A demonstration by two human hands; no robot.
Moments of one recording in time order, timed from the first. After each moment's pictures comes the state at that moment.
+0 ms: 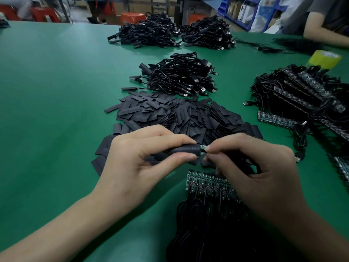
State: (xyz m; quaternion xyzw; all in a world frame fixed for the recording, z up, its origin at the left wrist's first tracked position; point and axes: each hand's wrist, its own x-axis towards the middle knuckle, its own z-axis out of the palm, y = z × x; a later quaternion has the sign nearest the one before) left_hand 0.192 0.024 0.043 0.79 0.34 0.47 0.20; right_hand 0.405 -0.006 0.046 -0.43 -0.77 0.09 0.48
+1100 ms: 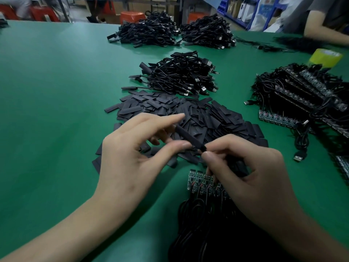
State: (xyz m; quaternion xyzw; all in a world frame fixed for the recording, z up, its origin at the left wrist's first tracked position) left_hand 0.195 0.024 0.043 0.74 0.41 0.52 0.15; right_hand 0.395 -0.010 0.040 -0.47 -0.74 0.13 0.46
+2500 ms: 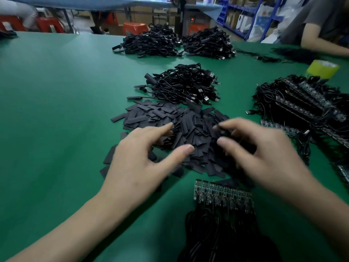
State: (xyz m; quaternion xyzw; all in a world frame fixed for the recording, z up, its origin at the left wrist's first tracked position) left_hand 0.184 0.040 0.036 0.73 0.51 0.42 0.18; right_hand 0.421 0.026 0.062 -0.56 -0.76 0.09 0.32
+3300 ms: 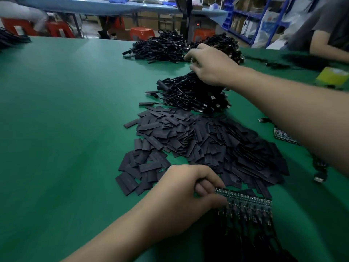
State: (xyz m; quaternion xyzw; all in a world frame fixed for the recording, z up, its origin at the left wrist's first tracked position) left_hand 0.197 0.029 0.041 0.74 0.44 0.22 0.47; right_hand 0.356 0.270 0.126 -0.56 -0.82 -0.07 0.12
